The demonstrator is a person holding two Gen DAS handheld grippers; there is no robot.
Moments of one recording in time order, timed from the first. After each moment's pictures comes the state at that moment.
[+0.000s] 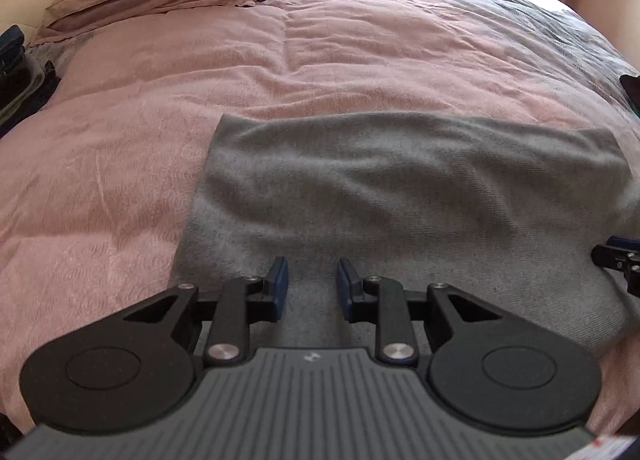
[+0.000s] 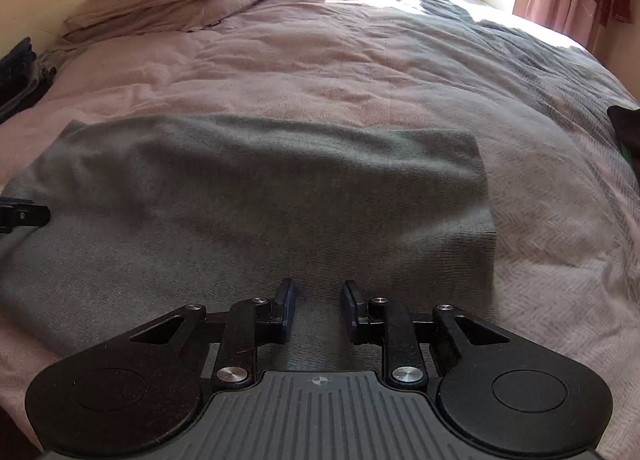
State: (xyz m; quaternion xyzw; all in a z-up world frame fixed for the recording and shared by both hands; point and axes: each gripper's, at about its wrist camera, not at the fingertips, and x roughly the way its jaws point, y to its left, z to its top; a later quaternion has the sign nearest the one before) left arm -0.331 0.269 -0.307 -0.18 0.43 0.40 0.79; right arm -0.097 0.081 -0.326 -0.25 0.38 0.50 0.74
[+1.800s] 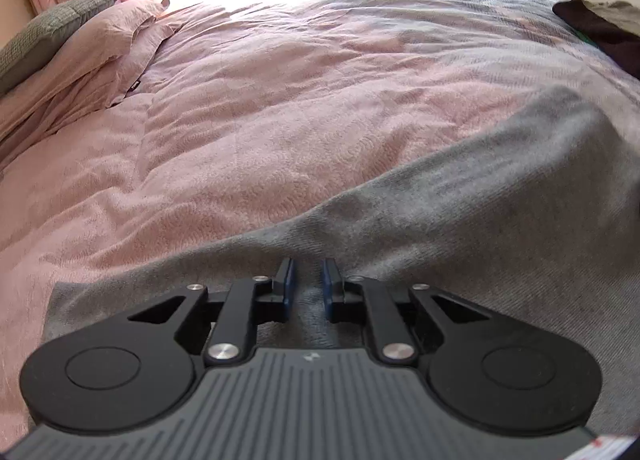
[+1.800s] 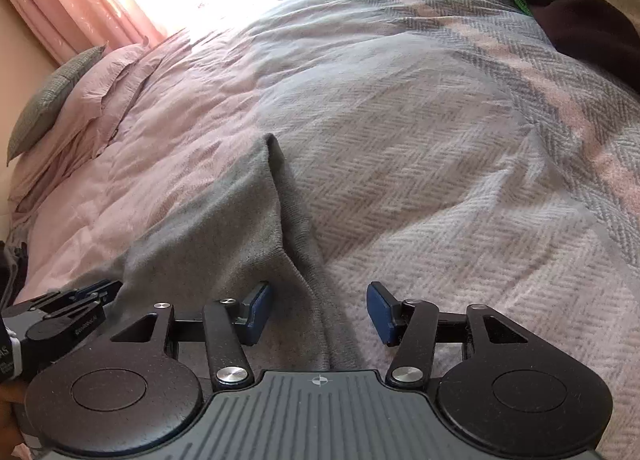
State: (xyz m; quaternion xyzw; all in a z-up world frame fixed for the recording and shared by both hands) left arm -0.180 0.261 -0.334 -0.06 0.43 0.31 0.85; right arm 0.028 0.013 -0.320 -0.02 0.51 0.42 0.75
